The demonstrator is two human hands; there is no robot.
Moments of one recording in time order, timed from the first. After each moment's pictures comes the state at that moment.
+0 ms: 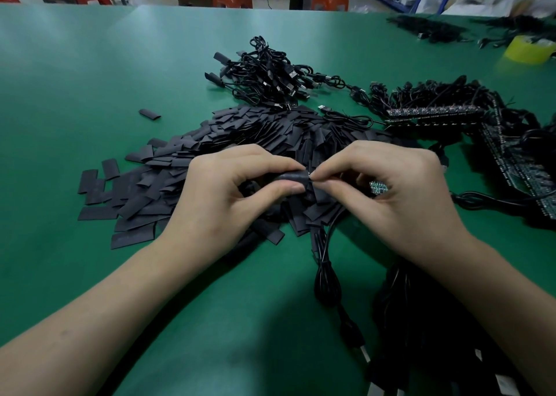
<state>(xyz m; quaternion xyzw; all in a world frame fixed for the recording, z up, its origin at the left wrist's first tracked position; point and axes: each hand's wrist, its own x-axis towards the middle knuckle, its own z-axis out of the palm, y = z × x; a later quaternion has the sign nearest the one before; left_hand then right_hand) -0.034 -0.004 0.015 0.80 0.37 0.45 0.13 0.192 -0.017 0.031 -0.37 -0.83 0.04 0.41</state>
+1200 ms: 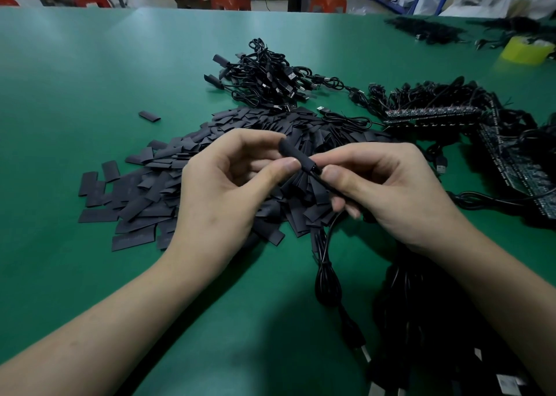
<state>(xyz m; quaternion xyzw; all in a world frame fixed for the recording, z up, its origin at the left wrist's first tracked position) -0.016 -0.013 0.014 0.61 0.39 0.58 0.36 0.183 -0.015 0.033 -0.37 -0.68 0.43 0.46</state>
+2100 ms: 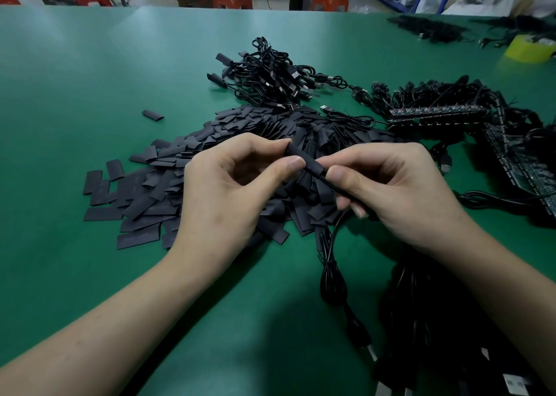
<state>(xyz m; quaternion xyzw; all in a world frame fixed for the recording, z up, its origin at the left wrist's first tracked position) -0.017 -0.015 0.016 0.60 0.41 0.58 0.36 0.185 -0.015 0.030 -0.39 -0.69 0.41 0.46</state>
